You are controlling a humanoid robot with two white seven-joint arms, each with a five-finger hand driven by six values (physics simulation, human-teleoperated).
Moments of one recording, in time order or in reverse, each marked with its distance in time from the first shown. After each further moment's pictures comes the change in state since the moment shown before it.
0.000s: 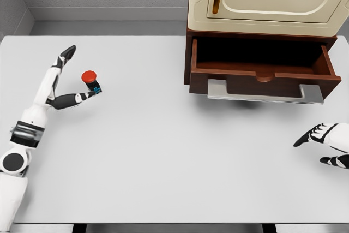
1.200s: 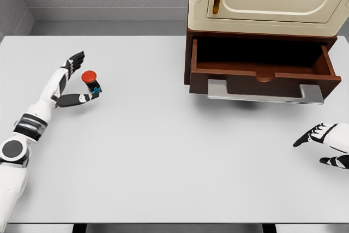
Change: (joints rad) left arm -0.061 0.019 -0.037 0.055 0.121 0.219 -0.129; right arm -0.002 0.006 -0.001 0.000 -0.001 0.000 0.001
